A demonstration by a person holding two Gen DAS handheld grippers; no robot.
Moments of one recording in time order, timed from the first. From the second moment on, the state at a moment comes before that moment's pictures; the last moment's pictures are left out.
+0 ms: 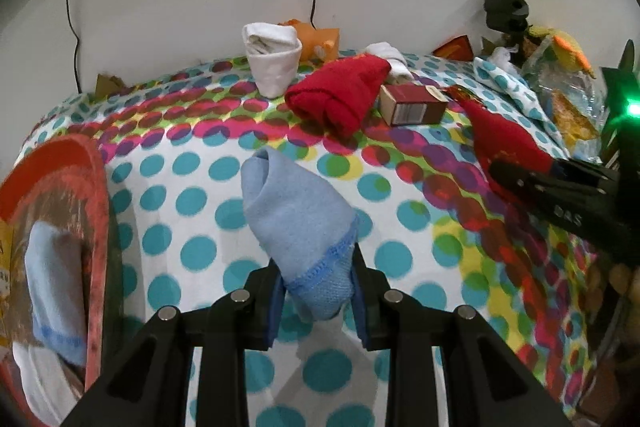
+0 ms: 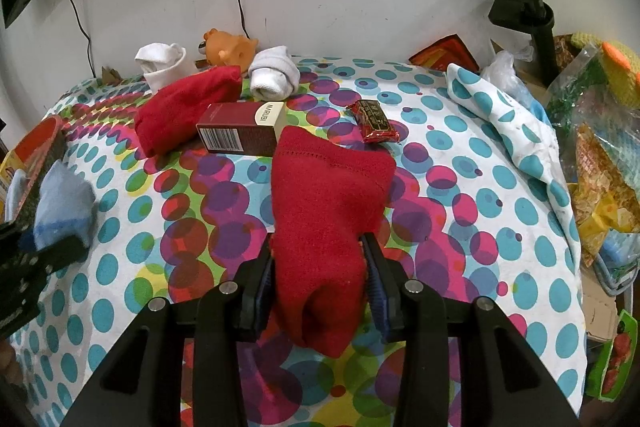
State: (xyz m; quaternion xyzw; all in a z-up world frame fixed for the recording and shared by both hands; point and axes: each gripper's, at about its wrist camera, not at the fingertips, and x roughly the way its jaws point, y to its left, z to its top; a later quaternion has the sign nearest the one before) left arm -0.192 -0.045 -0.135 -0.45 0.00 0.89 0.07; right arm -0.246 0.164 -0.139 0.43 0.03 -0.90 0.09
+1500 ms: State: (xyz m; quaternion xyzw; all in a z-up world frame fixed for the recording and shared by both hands) left arm -0.090 -0.245 -0.098 -0.42 -0.07 0.90 -0.05; right arm -0.246 0.162 -0.138 0.43 0.04 -0.90 0.08
